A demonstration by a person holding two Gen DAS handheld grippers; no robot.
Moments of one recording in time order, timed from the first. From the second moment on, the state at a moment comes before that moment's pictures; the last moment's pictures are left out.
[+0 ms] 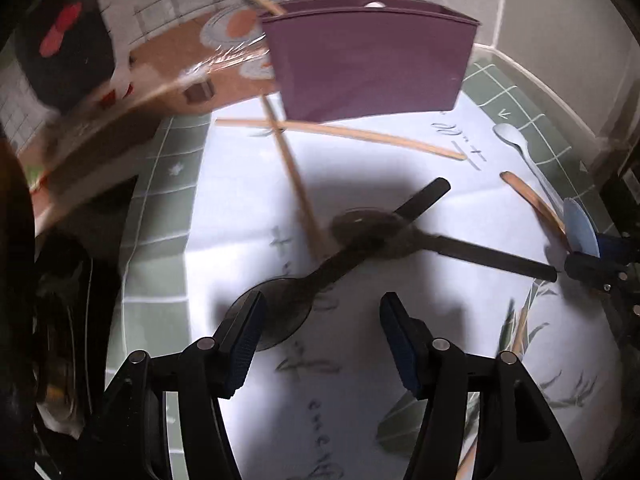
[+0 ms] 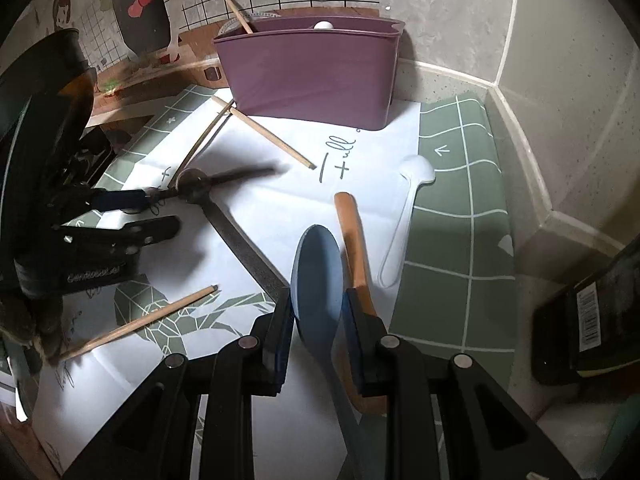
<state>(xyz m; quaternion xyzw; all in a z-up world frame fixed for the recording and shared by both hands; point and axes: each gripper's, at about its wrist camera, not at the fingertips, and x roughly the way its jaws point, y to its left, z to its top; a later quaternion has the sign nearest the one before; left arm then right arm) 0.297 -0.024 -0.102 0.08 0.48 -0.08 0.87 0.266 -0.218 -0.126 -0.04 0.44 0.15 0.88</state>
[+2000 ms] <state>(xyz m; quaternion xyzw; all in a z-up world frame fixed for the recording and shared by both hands) 0.348 -0.077 -0.100 0.02 0.46 -0.15 0.87 0.280 -0.242 -0.110 -0.01 0.44 0.19 0.88</state>
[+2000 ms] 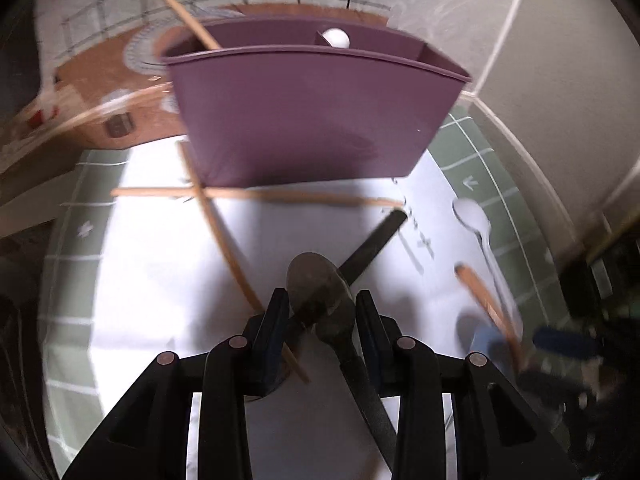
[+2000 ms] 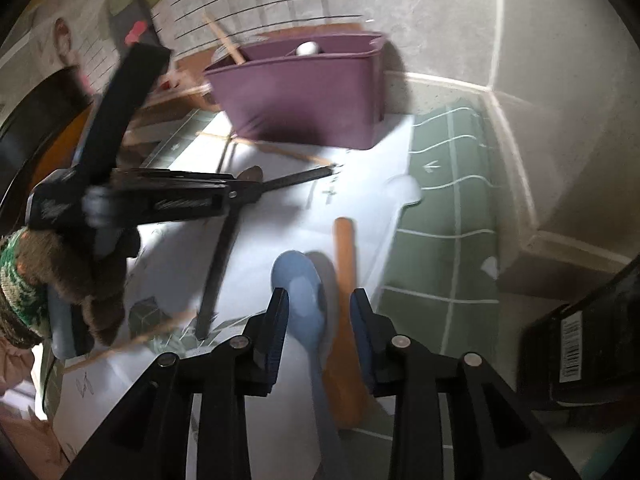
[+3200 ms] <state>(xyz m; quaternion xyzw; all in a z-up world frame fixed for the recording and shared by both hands) 0.207 -0.027 0.021 0.05 0.24 -0.22 0.95 0.245 -0.189 -0.035 -0.08 0.36 0.15 0.92</state>
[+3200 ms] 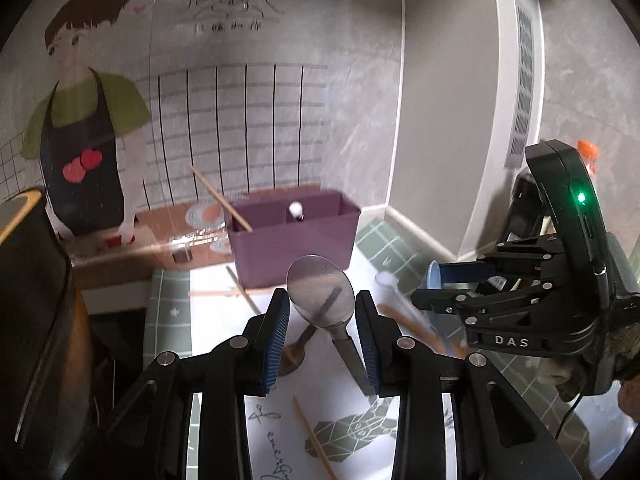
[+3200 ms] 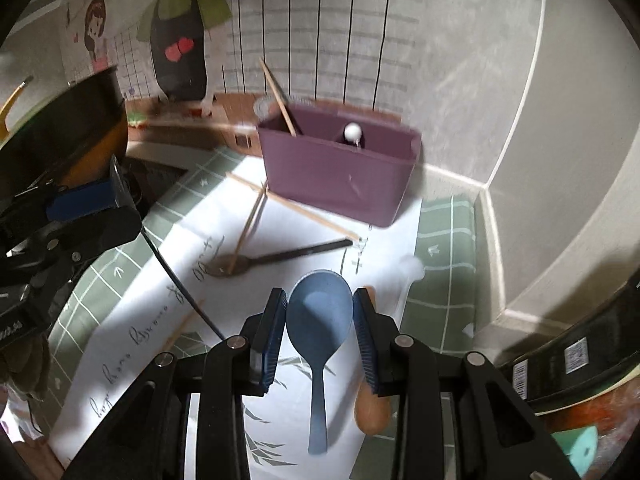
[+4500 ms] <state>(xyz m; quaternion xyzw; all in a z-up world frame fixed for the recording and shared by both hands) 0.418 -0.062 0.091 0.03 0.23 -0.08 0.97 0.433 -0.182 0.071 -0.03 0.20 0.09 0.97</state>
